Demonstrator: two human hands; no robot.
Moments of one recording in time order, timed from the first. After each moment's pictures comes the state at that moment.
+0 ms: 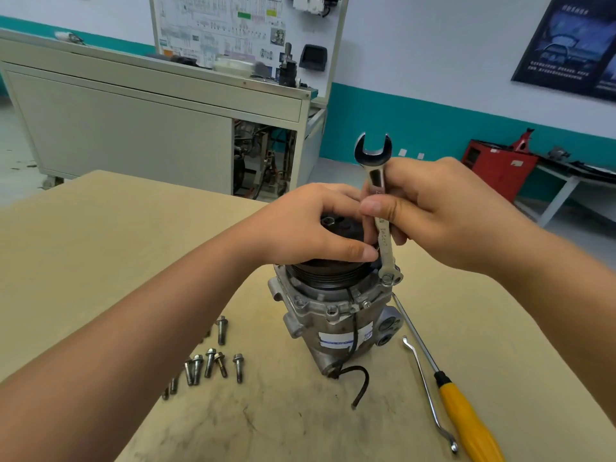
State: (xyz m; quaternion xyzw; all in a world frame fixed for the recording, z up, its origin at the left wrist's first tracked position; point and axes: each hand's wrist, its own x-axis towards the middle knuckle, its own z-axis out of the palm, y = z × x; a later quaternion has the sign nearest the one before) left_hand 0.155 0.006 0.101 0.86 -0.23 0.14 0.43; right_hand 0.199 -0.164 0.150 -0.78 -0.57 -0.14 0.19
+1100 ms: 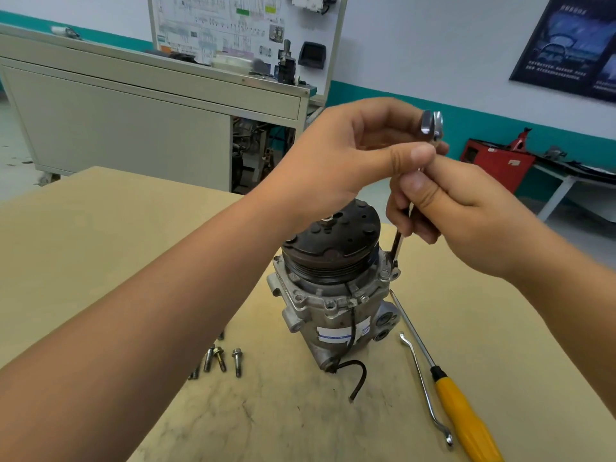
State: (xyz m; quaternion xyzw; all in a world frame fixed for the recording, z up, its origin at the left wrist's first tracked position) left_hand 0.156 -0.021 0.136 0.69 -0.29 0.21 0.63; right_hand 0.199 -0.179 0.142 -0.77 -0.51 -0.03 0.37
